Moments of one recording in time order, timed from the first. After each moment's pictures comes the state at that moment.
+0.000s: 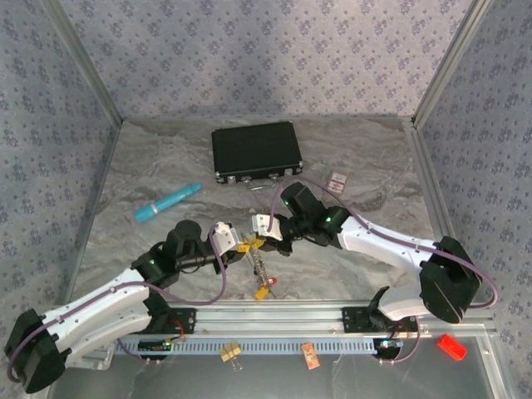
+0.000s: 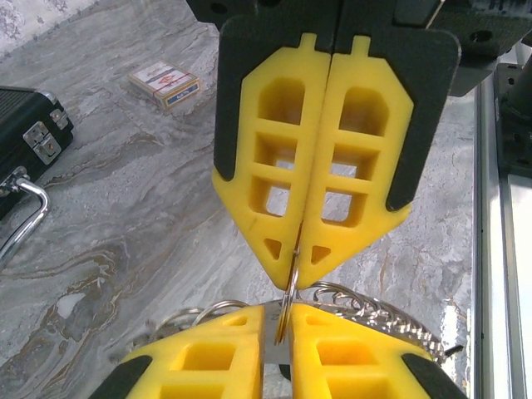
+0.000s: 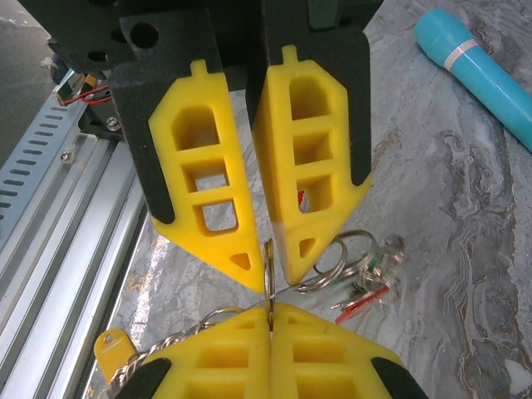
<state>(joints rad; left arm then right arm) -0.82 0.75 0.38 -0.06 0.33 0.20 0.85 1.36 0.90 -0.29 -0.63 -0.64</state>
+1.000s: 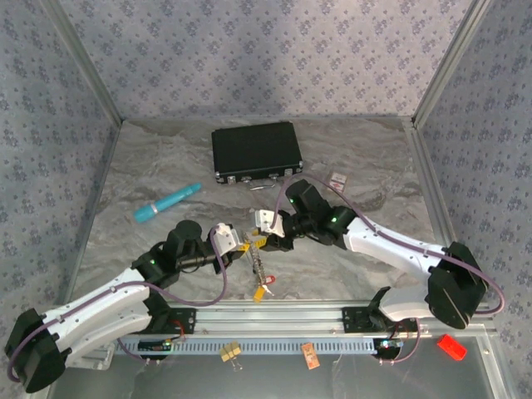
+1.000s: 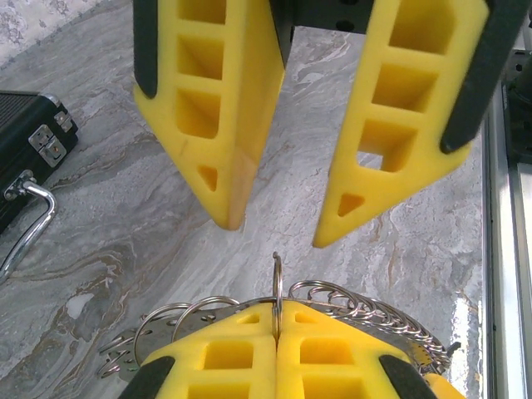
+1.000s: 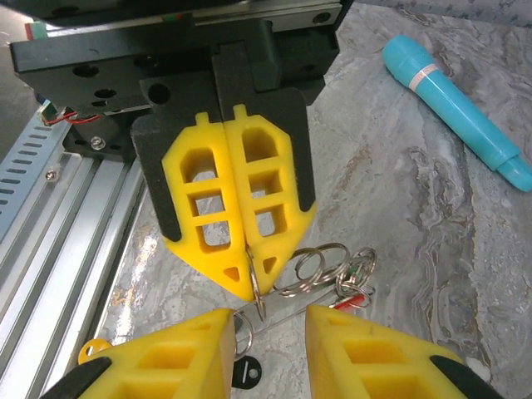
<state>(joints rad) -0.82 0.75 0.38 -0.06 0.32 0.24 0.84 1.32 0.90 -0.27 -0.61 -0.61</state>
